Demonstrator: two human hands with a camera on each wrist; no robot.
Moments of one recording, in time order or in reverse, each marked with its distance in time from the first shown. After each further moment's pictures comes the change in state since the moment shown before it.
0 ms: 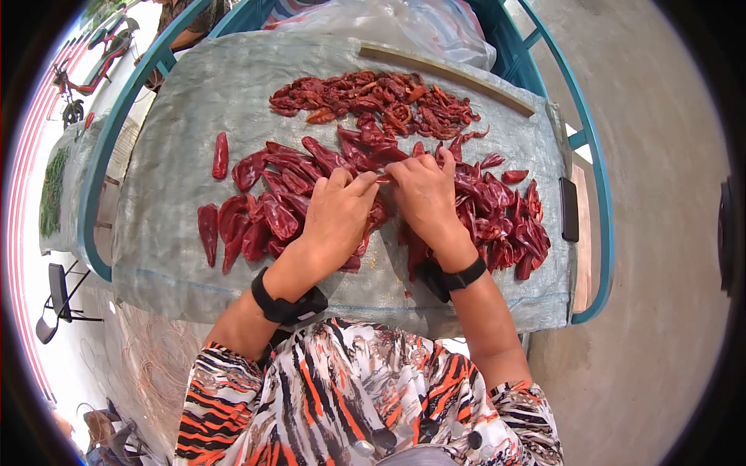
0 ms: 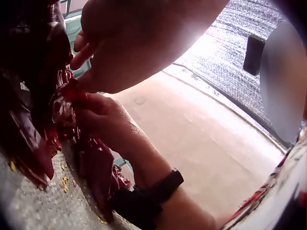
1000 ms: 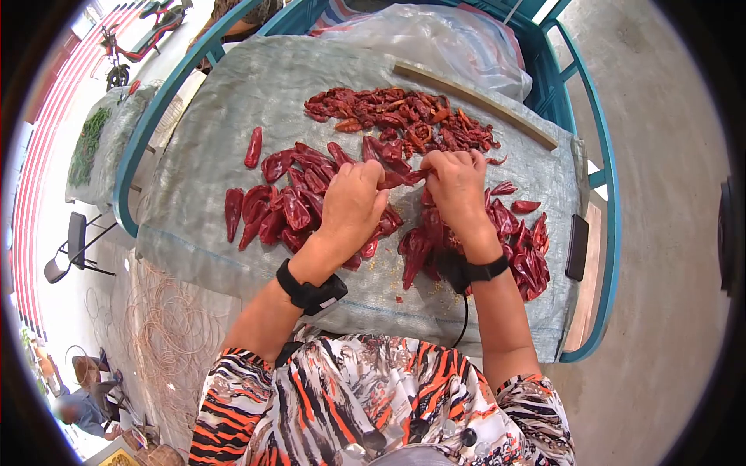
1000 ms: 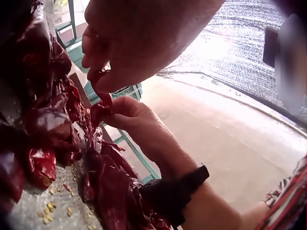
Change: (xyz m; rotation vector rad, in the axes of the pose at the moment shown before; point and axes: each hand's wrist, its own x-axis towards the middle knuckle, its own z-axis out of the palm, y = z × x) left_hand 0.028 0.023 -0.009 -0.135 0.148 -0.375; right_hand 0.032 0.045 -0.022 0.172 0.167 -0.070
